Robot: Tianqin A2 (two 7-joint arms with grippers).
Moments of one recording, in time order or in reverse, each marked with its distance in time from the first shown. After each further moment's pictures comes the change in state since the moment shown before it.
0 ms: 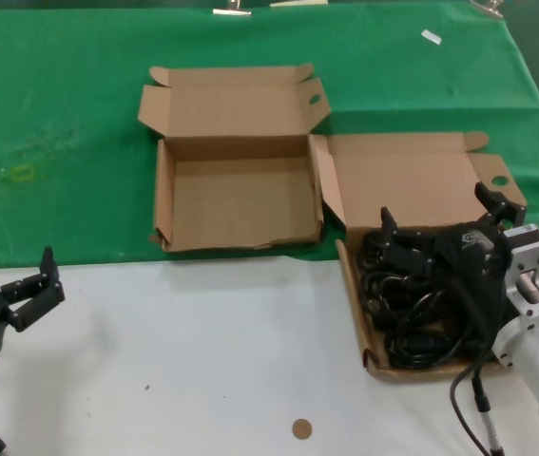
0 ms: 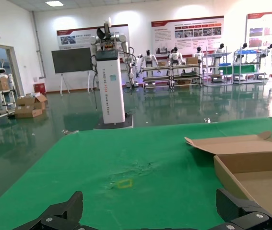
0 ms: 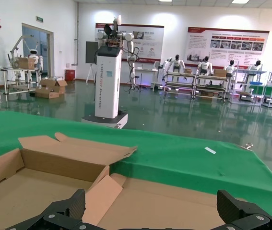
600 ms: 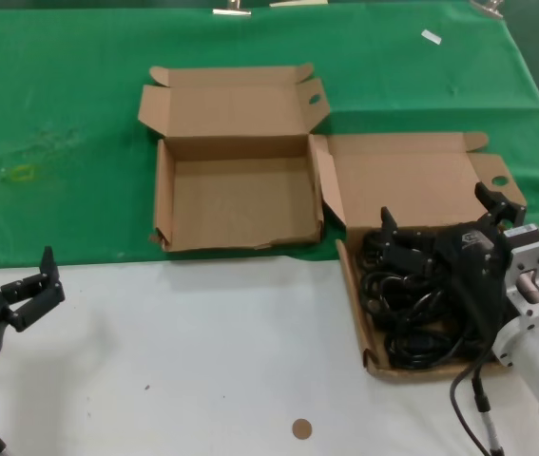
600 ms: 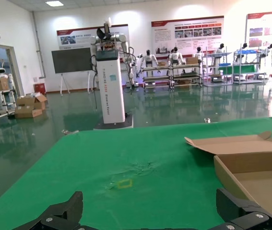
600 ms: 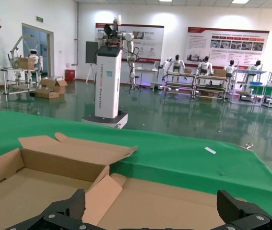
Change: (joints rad) left arm 0.000 0.000 0.000 0.000 0.000 0.000 0.000; right arm 0.000 0.000 0.000 0.000 0.000 0.000 0.000
